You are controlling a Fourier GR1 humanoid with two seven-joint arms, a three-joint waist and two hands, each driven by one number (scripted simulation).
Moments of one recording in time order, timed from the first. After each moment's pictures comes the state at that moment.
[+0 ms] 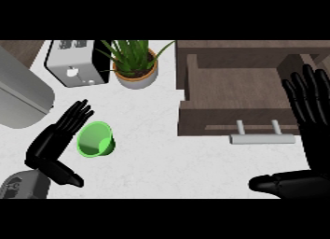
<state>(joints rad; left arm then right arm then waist) -0.16 0.23 0.15 -1.16 0.11 -0.67 -0.41 -0.08 -0.08 -0.05 -2.04 -0.13 0.12 0.11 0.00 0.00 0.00</state>
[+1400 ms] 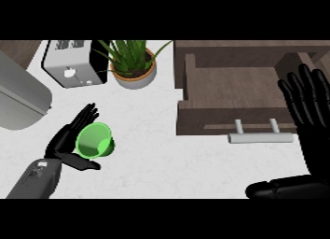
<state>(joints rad) -0.42 0.28 0.11 -0.48 -0.09 -0.49 -0.80 -0.08 -0.07 -0.02 -2.08 -0.13 0.12 0.15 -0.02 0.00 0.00</state>
